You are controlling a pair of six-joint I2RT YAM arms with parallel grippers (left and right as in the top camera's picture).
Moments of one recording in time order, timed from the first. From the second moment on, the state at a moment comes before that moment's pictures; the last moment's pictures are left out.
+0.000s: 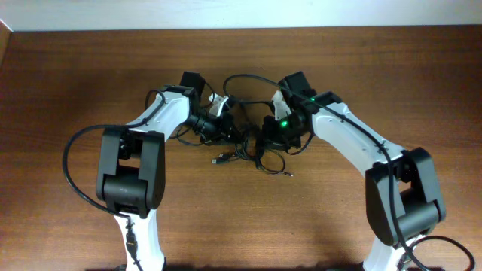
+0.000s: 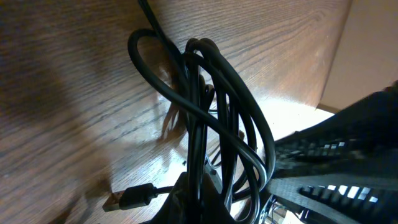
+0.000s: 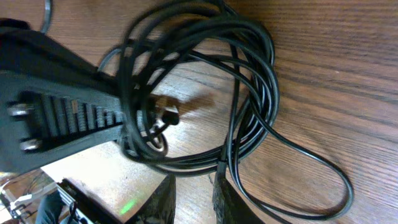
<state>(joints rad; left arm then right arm) -0.19 2.12 1.45 -0.88 0.87 -0.02 0.41 1.94 1.37 -0.75 -0.54 0.46</state>
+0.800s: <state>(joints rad) -0.19 2.12 1.45 -0.90 0.86 -0.02 0.54 1.95 1.37 -0.60 -0.36 0.48</state>
